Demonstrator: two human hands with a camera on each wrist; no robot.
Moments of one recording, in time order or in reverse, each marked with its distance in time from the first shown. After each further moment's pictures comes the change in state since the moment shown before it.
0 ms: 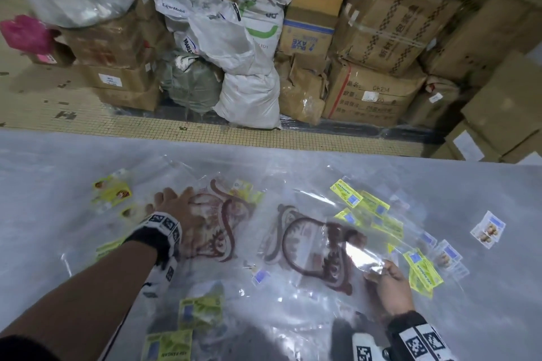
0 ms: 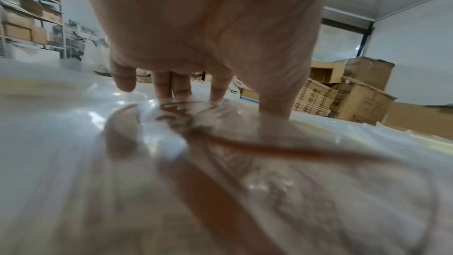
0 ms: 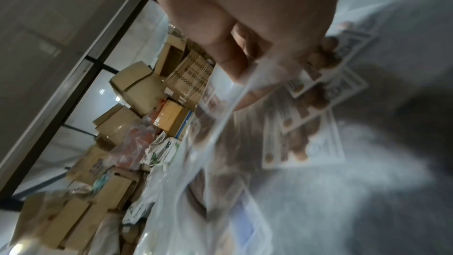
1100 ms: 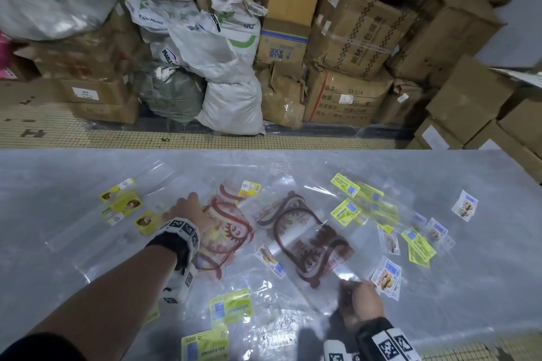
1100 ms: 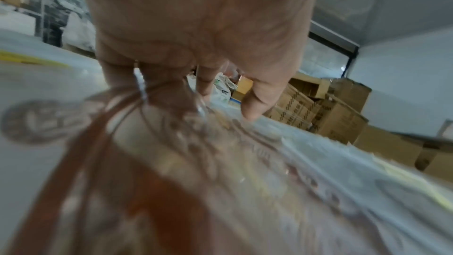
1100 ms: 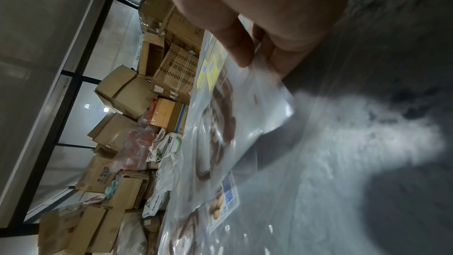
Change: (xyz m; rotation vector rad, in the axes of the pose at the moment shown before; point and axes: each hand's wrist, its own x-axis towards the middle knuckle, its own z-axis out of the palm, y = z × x) left_hand -0.010 -0.008 -0.005 -0.202 0.069 0.041; right_hand -0.078 0.060 0.073 0.143 0.098 0.103
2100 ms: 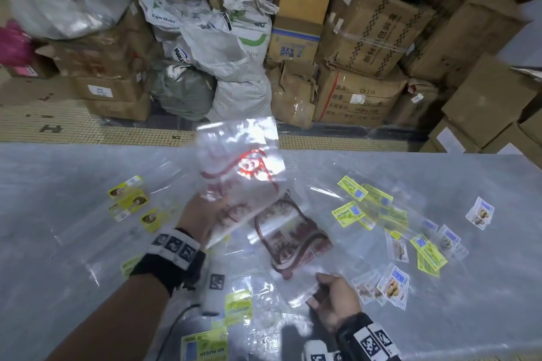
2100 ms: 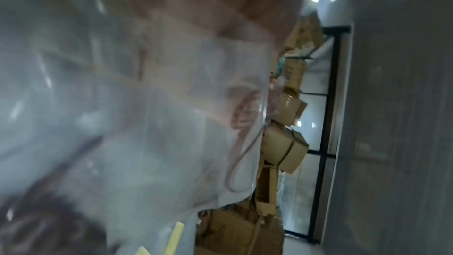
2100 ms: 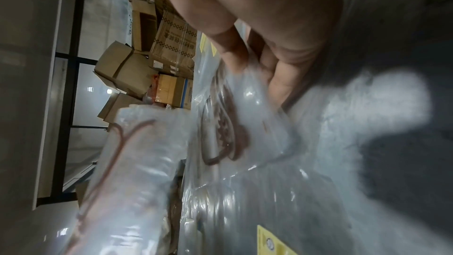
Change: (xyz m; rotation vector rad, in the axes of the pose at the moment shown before) left_hand -0.061 0.026 -0.026 -1.320 -0.123 0.049; right_hand -0.028 -0.011 0.049 0.341 -0.221 0.328
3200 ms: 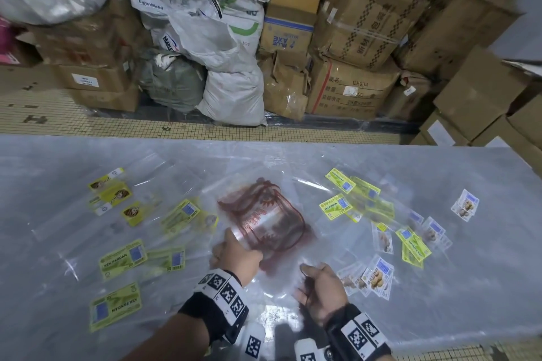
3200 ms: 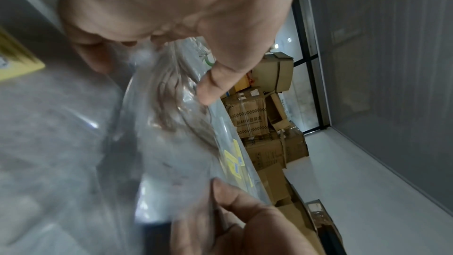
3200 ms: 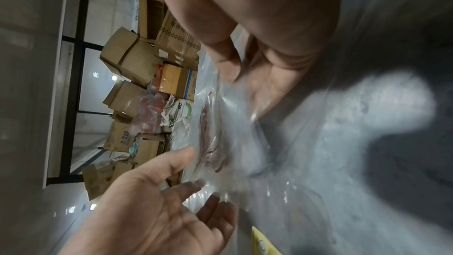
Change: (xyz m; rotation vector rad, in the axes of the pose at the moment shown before) left_hand -0.046 -0.090 0.082 0.669 0.076 -0.318; right_hand 0.002 -0.007 -0.009 -0.101 -0.069 -0.043
